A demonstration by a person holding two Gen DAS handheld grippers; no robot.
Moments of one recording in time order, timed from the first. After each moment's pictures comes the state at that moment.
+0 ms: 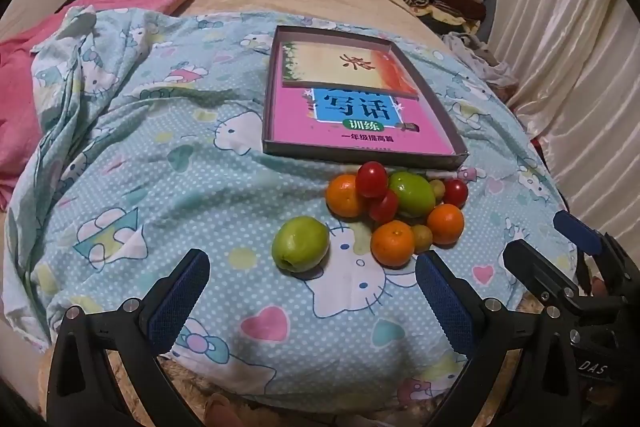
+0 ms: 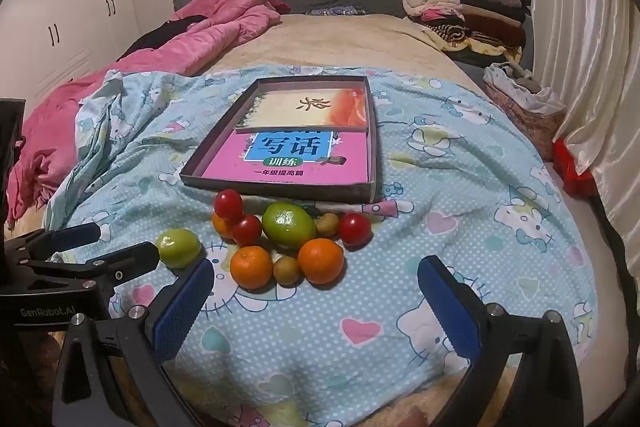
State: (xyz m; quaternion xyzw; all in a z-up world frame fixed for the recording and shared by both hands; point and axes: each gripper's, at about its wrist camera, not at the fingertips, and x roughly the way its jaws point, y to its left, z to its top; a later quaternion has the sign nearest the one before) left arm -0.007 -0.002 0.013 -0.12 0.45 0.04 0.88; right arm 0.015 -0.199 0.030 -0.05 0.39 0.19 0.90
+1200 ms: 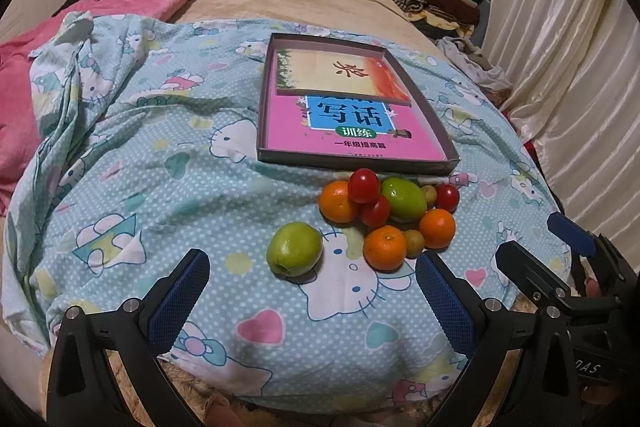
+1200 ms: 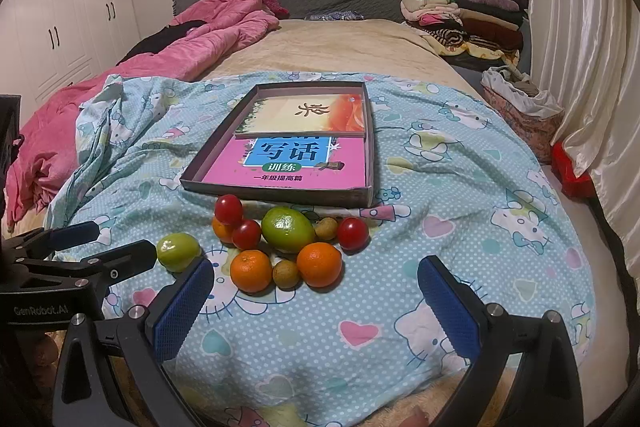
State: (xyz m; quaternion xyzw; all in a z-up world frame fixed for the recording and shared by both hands) left arm -0.009 -0.003 0.016 -0.12 0.44 0.03 0.89; right arm 0.013 -0.200 0.033 -0.05 0.38 0.19 0.90
